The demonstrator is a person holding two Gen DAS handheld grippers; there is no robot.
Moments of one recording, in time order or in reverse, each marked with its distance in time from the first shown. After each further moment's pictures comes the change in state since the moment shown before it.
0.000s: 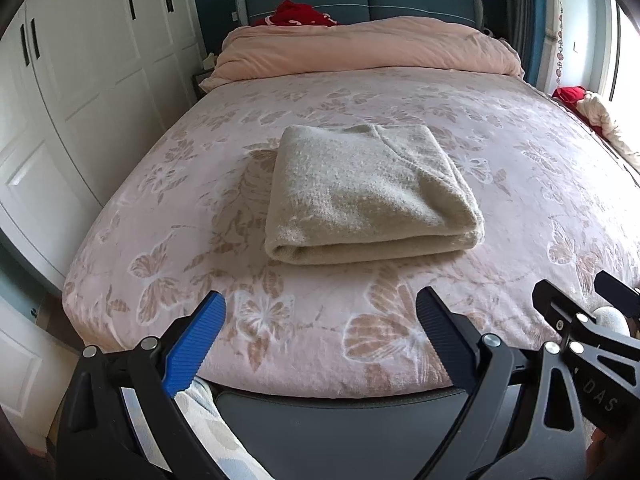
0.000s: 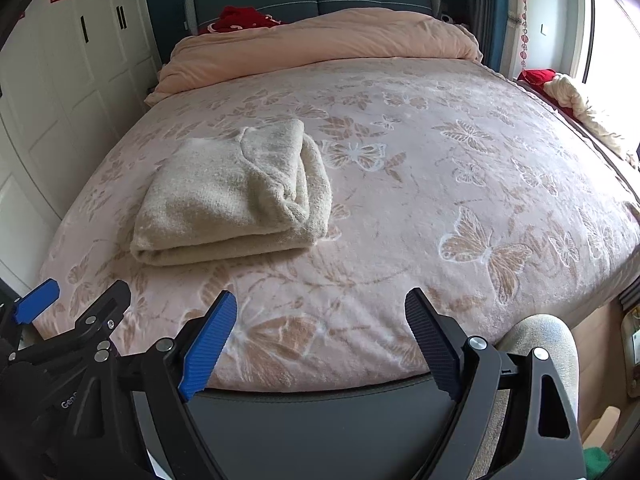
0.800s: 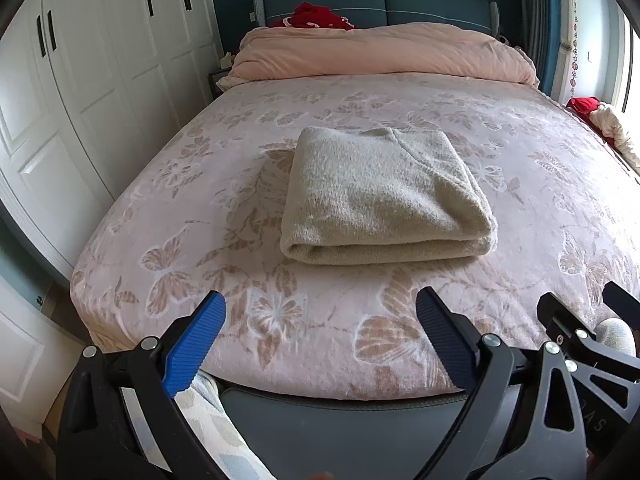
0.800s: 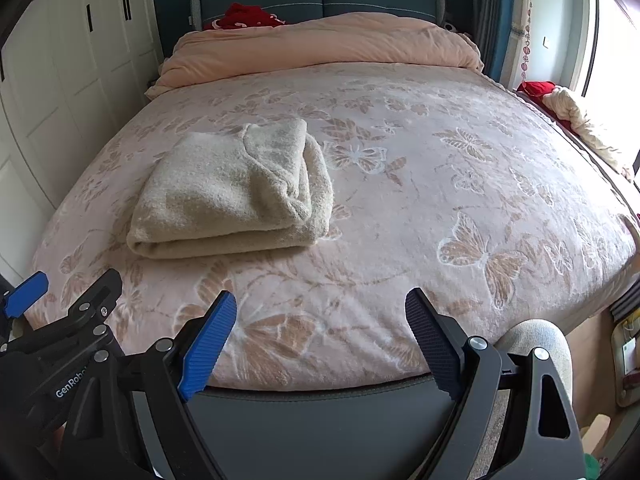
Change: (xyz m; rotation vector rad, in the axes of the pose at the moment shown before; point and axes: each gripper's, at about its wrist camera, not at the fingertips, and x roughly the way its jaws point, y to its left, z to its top) left arm -0.001 0.006 -0.003 -0.038 -0.013 0.043; right arm -0.002 0.012 -0.004 -0.034 -0.010 -0.031
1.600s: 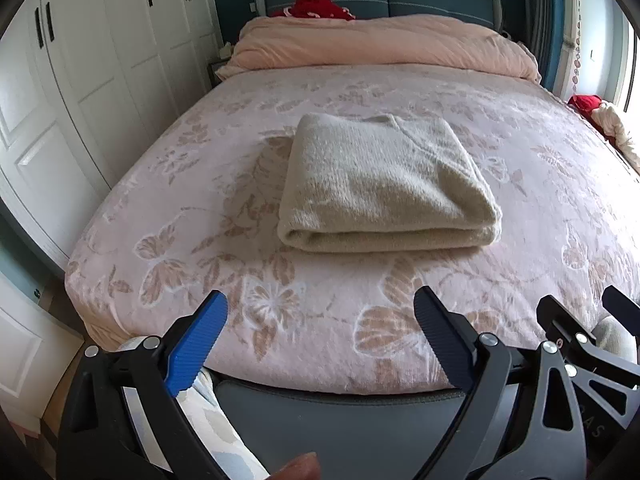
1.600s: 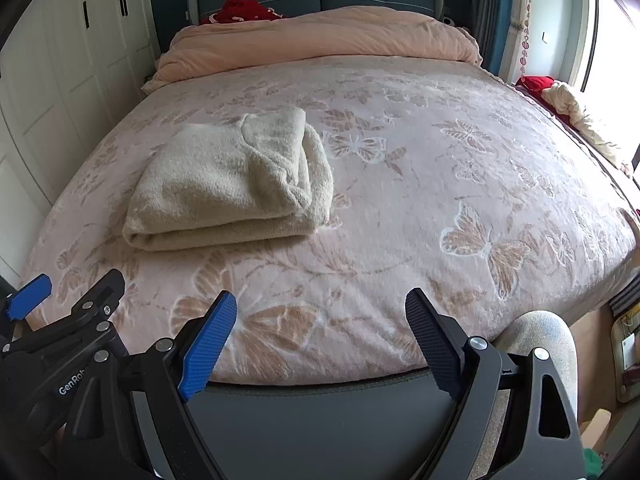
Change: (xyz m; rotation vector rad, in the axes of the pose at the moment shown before) left arm 0.011 0.000 -0.006 -0.012 0.040 -0.010; right arm 0.007 0.003 -0.006 0.005 0.022 -0.010
